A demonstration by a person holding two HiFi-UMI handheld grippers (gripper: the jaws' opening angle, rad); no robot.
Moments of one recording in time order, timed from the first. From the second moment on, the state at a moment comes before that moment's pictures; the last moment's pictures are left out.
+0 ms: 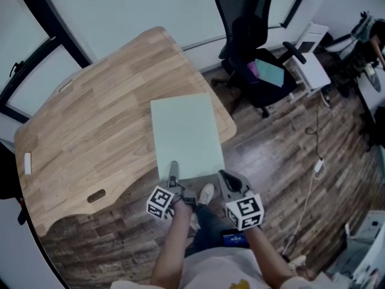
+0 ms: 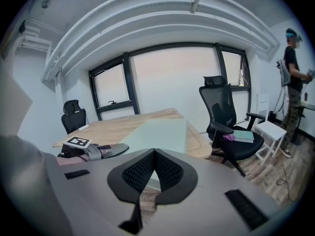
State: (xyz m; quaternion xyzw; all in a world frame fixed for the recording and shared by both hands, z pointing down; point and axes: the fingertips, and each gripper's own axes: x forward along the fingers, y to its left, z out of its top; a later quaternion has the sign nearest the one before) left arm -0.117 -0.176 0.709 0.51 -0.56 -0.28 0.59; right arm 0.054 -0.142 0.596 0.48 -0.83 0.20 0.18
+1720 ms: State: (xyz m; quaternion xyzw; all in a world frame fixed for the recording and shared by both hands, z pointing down) left arm -0.112 -0.136 0.665 0.61 -0.56 -0.17 0.53; right arm 0.039 -0.121 0.571 0.49 -0.84 0.18 0.17
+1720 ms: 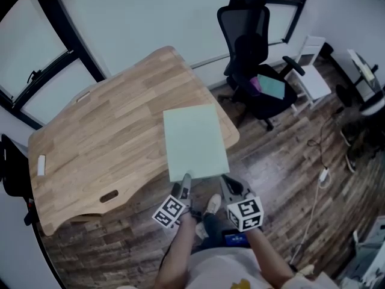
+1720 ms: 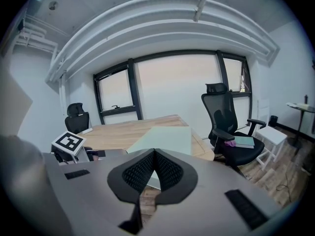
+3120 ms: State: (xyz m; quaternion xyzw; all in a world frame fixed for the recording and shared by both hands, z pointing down) left arm -0.112 -0.131 0.591 0.75 -0.56 -0.07 0.36; right arm 0.046 -0.117 0.555 0.50 -0.84 0.15 0.15
